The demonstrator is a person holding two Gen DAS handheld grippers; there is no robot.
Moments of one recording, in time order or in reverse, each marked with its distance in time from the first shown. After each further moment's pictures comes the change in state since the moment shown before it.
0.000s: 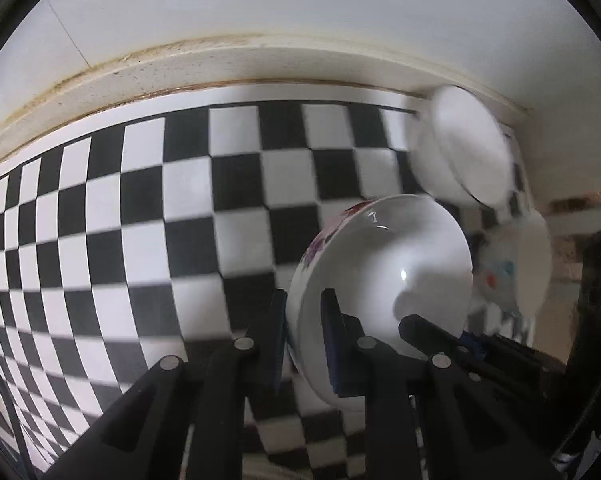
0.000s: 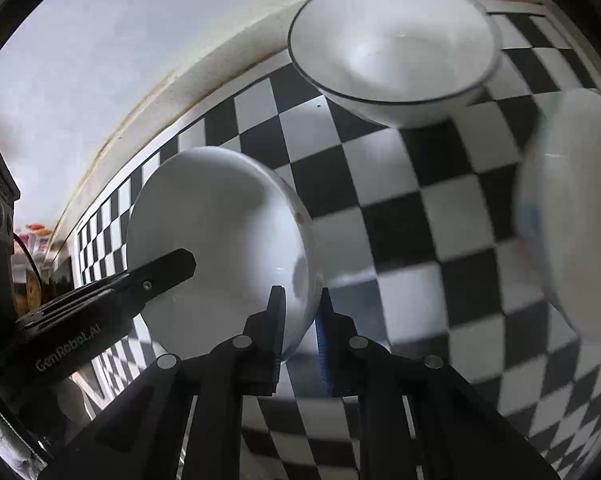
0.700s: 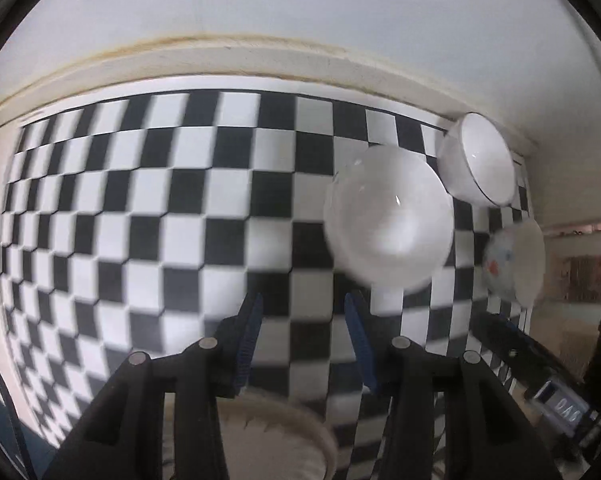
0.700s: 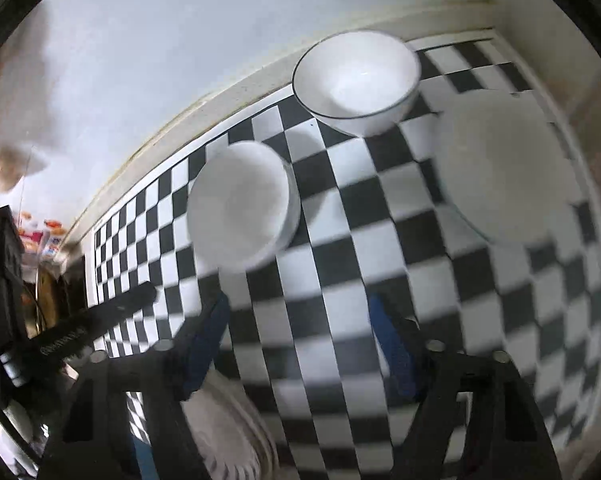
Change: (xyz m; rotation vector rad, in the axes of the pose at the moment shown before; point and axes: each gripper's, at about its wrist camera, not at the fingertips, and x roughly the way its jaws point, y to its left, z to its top) left arm -0.029 0.046 -0.030 -0.166 -0.028 0.025; right arm -0.066 -0.001 -0.035 0.007 -0.092 -0.001
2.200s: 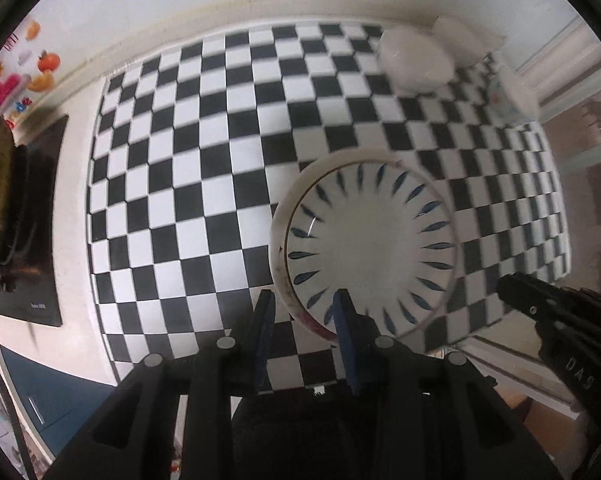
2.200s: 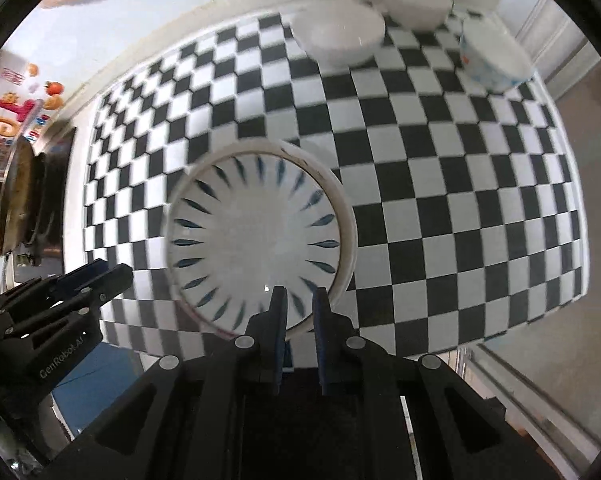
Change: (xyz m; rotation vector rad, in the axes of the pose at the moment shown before) left arm -0.120 0.090 -0.221 0.216 -0.017 0.143; right arm -0.047 0.140 -0.238 -0.143 0.087 -0.232
